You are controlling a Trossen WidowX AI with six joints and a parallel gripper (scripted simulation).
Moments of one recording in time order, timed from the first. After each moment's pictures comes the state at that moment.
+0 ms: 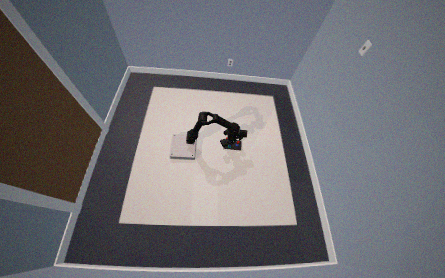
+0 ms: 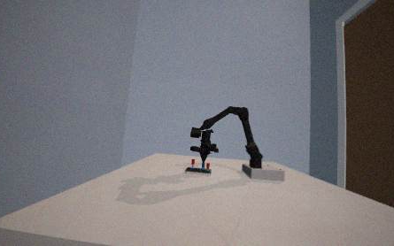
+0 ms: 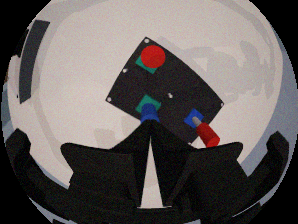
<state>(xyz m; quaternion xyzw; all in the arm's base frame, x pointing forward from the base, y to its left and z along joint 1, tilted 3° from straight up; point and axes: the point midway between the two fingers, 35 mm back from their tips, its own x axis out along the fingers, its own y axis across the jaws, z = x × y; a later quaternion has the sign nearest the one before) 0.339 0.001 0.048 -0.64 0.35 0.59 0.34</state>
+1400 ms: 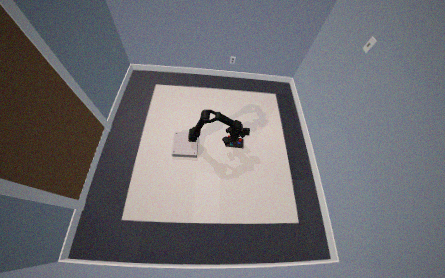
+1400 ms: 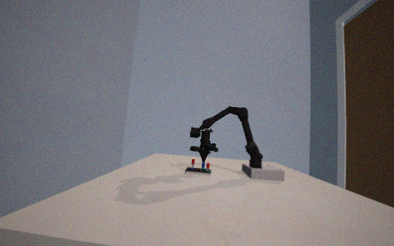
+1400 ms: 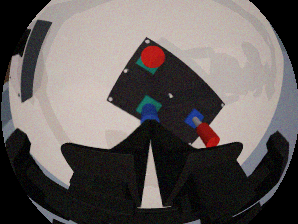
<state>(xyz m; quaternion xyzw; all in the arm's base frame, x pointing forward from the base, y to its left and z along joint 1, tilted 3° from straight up) 0.340 0.001 0.053 -0.64 0.35 0.59 0.34</state>
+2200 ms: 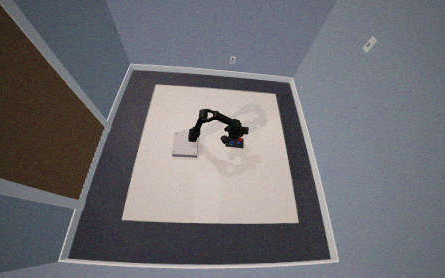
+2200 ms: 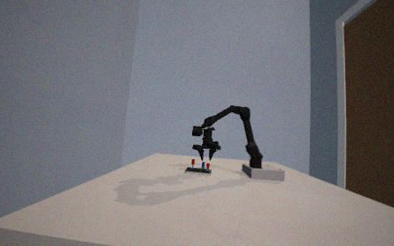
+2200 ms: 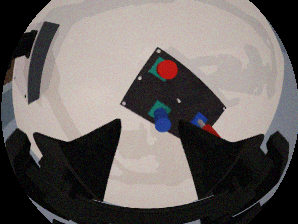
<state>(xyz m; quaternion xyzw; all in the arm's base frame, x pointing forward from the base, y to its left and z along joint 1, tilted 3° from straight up) 0.323 0.002 0.067 -0.63 0.36 0.60 0.34</state>
